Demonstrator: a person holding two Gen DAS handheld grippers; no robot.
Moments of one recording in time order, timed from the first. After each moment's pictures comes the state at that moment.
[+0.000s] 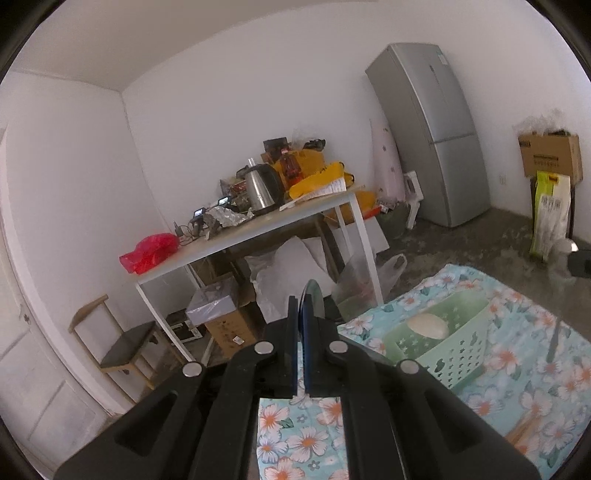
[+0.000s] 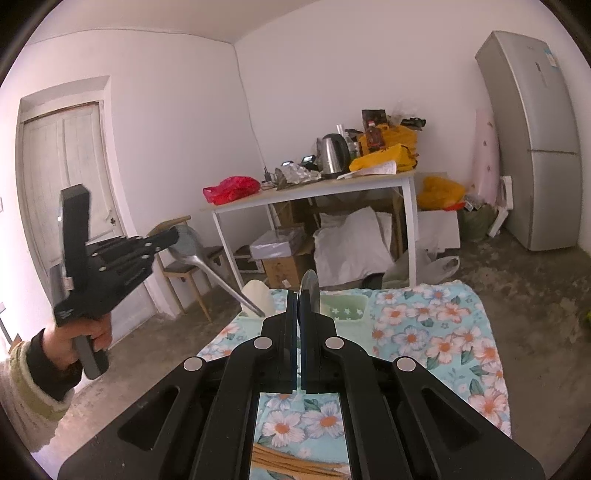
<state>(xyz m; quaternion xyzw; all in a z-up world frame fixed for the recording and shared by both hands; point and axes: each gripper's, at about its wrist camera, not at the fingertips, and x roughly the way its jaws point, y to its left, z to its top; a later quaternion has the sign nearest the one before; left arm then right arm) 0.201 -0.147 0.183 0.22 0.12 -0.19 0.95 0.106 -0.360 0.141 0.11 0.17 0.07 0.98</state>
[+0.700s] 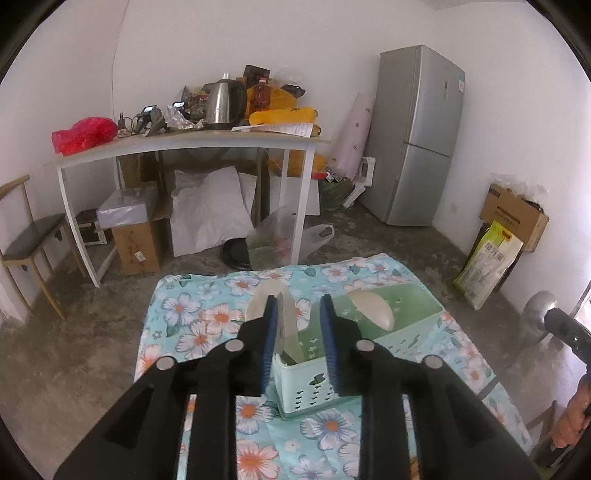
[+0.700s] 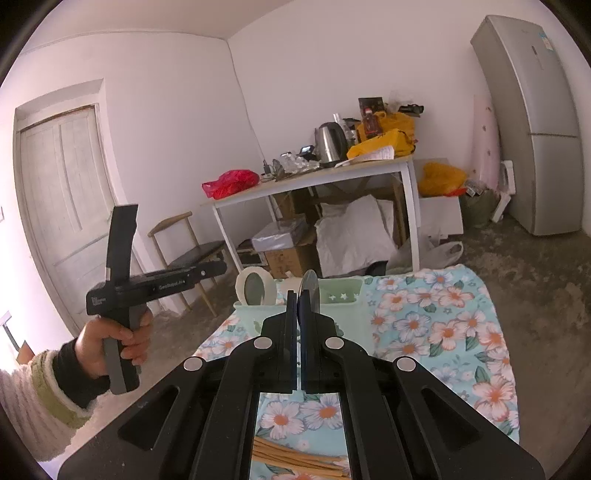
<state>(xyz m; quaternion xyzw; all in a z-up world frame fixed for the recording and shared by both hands) 0.272 -0.145 0.132 0.03 0.29 -0.30 0.91 0.113 -0.368 0.132 0.14 0.18 0.08 0.97</state>
